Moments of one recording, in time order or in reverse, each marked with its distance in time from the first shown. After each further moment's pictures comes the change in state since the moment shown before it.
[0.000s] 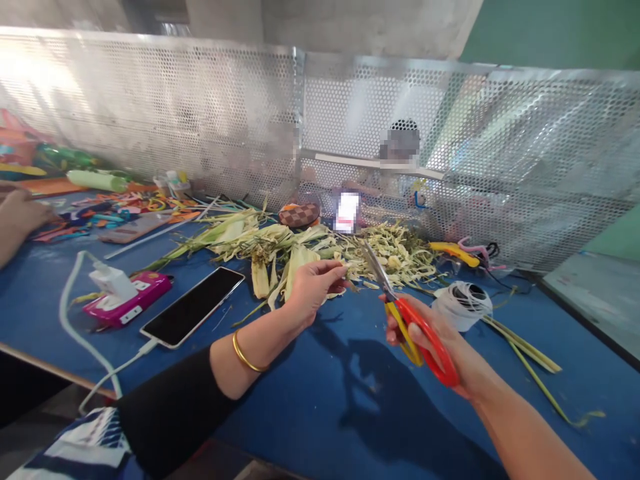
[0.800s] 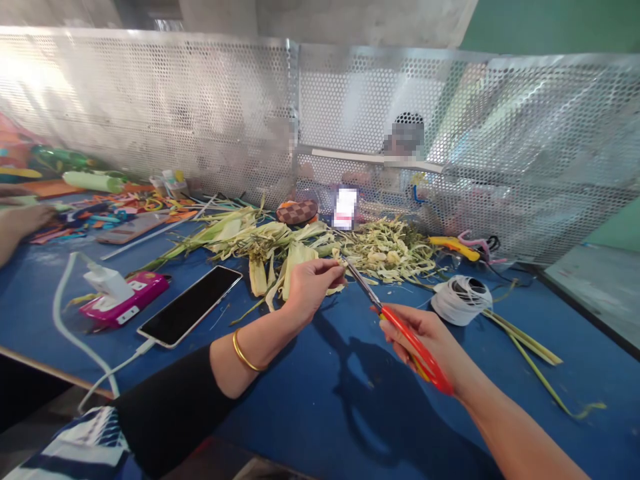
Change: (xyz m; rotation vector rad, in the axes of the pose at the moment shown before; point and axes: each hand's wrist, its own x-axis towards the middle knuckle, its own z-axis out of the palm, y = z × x) left_hand 0.007 -0.012 0.000 0.114 0.063 0.081; right_hand 0.002 0.008 0.009 -0.169 0.012 0.191
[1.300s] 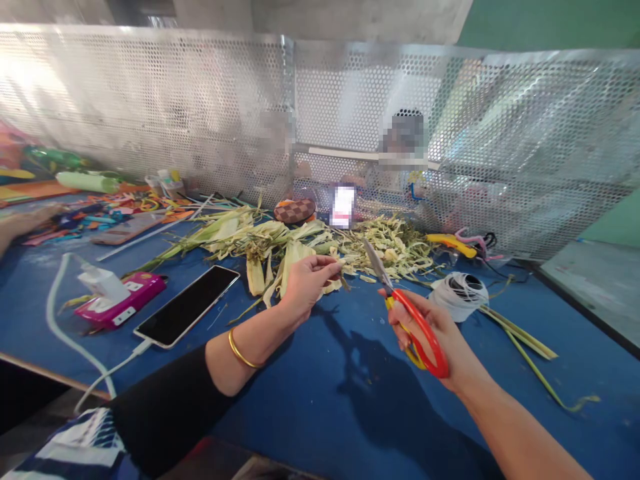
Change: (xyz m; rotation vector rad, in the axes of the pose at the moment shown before) left_hand 0.002 0.001 -0.004 0.039 -0.021 -0.004; right_hand 0.000 -0.004 0.002 0.123 0.172 -0.145
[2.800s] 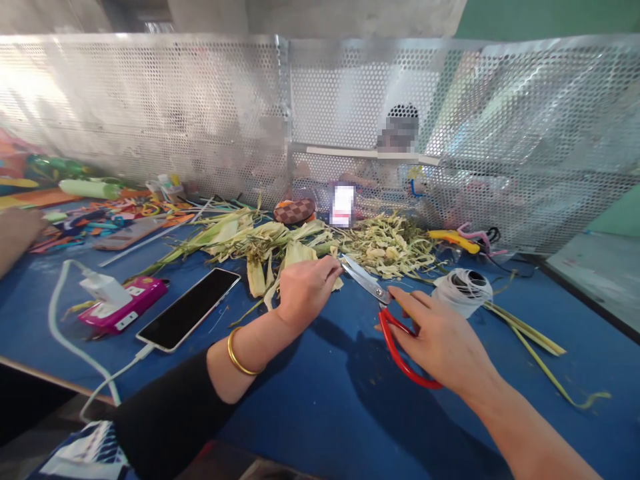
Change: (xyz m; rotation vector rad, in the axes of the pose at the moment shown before) left_hand -0.010 0.002 -0.016 1.212 0.130 0.943; right_hand -0.002 0.006 -0.017 -1.321 0.149 -0.667
